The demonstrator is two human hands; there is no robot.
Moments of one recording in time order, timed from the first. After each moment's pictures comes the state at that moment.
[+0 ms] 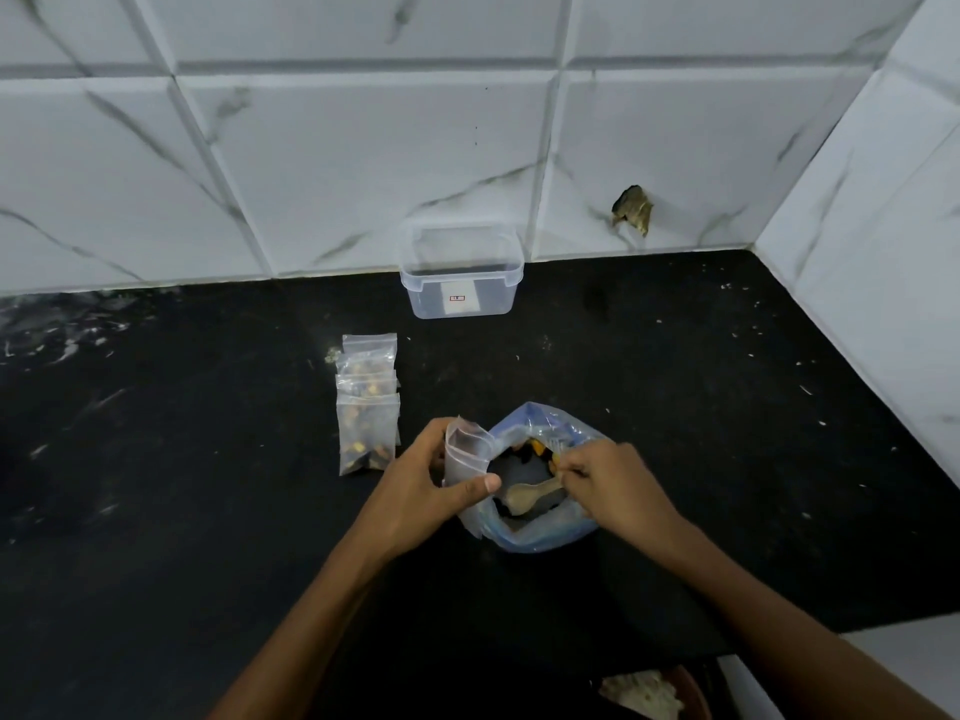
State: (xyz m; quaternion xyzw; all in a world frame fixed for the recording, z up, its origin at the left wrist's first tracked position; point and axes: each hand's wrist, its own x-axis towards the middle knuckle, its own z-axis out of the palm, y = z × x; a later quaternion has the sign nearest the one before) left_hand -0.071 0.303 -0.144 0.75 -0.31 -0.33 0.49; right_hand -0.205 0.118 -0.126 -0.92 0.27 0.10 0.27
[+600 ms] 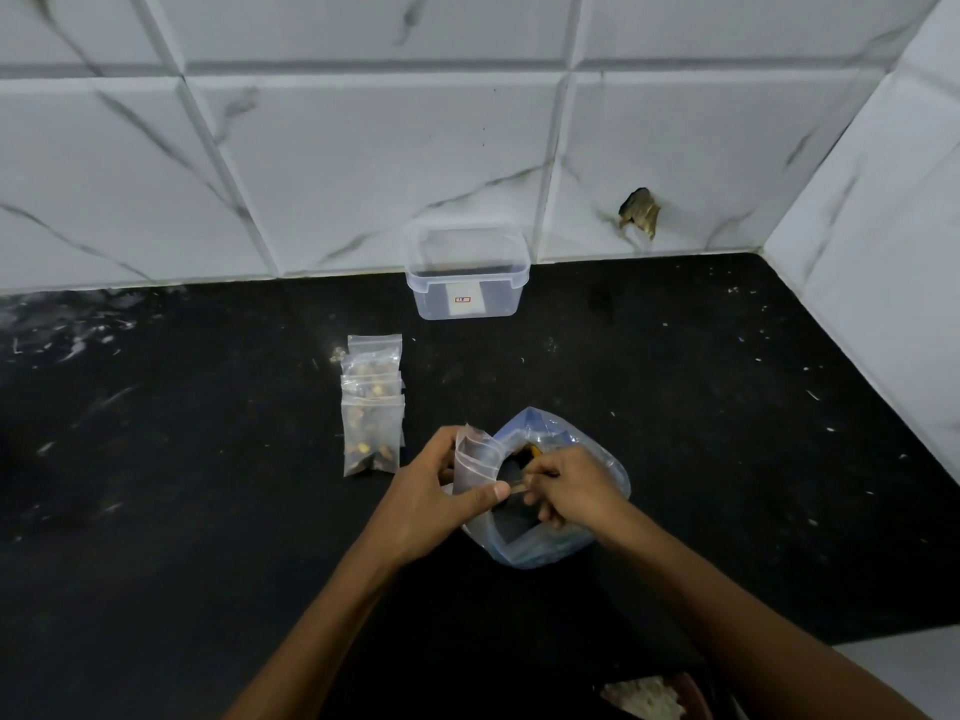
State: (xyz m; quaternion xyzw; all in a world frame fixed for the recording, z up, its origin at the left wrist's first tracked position) left_hand -0.077 0.301 -0.149 0.75 -0.29 -0.35 0.49; right_hand -0.177 0.133 -0.151 -0.78 0.37 0.13 0.49
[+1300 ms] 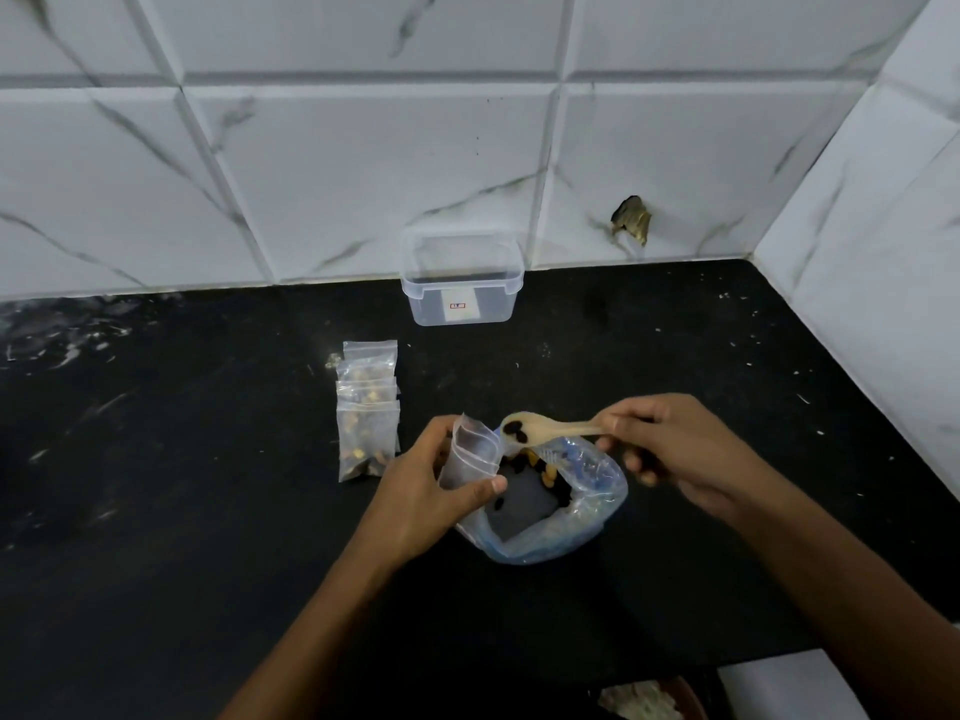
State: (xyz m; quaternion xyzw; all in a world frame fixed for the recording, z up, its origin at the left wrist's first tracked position) left_hand -0.080 0.298 -0.127 0.77 -0.31 -0.29 0.48; right_hand -0.218 0.088 -0.058 -0.70 0.38 0.01 0.61
